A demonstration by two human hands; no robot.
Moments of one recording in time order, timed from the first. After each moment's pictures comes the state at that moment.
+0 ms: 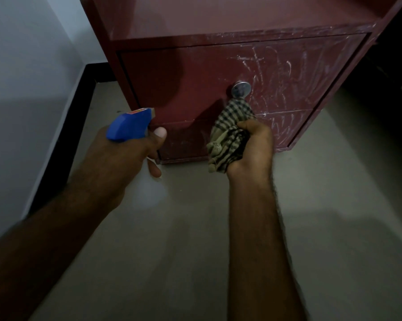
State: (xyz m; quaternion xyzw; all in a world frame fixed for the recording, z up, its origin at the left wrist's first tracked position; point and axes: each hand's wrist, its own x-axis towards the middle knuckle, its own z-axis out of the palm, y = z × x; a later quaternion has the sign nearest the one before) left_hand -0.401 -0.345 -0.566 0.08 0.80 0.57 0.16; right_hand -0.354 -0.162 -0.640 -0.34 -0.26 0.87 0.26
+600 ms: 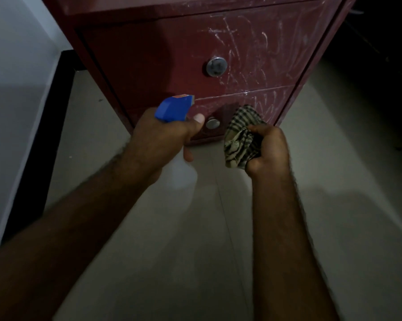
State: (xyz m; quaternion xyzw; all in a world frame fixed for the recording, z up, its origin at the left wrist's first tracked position) left_hand -0.379 -0.272 -0.593 0.14 0.80 0.53 0.24; right_hand -0.301 -0.106 -0.676 -0.43 -0.28 0.83 0.22
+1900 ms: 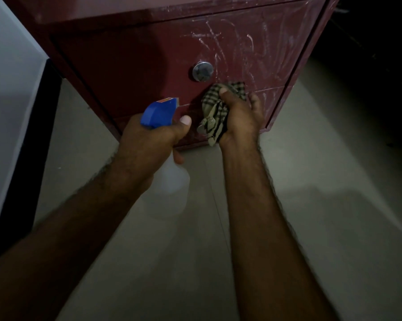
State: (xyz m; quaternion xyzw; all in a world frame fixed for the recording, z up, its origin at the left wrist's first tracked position) left_hand -0.384 -0.262 -0.596 0.12 0.81 0.53 0.21; right_hand -0.369 -0.101 -0.658 -0.39 -0.26 0.81 0.35
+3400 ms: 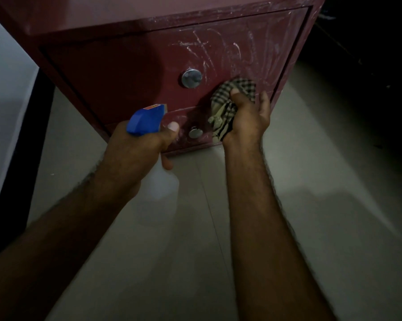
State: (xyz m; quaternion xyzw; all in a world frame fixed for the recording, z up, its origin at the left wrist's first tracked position) left_hand -0.381 -0.263 -0.592 0.12 0.82 0.52 0.20; right_hand -0.356 -0.078 -0.649 -0.38 -0.23 0.79 0.43
